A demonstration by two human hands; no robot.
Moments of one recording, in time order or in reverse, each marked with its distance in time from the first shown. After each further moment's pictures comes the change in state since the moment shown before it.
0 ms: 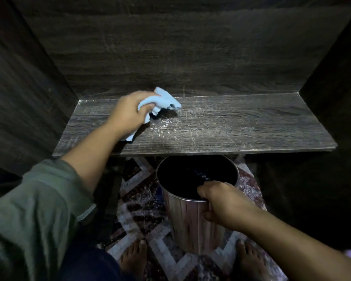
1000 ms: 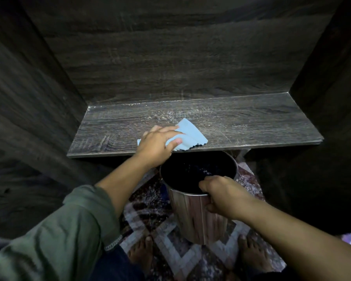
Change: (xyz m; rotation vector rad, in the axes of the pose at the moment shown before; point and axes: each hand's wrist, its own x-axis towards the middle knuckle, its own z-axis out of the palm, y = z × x) left_hand -0.063 0.048 0.053 0.293 -0.231 -0.039; right_hand -0.009 0.002 0.003 -0.073 0.020 -0.009
